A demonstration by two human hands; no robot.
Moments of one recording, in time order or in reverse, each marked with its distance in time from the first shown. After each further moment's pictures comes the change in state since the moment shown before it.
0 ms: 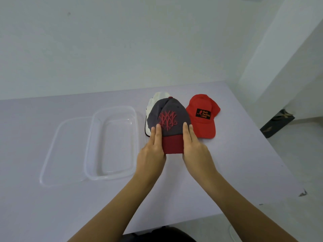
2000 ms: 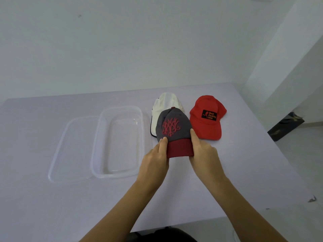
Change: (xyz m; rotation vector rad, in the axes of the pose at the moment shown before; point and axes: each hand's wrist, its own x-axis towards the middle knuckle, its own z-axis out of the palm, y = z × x) left_hand -0.016 -0.011 0.002 0.047 0.195 0.189; right_hand -0.004 0.005 -0.006 0.200 -0.016 0.041
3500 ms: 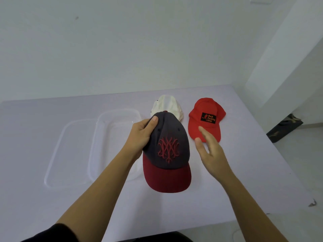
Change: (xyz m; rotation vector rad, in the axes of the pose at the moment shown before) left_hand 0.084 -0.038 -0.015 -1.114 -0.285 -0.789; right_hand 0.015 0.033 -0.006 0.570 -0.080 0.224
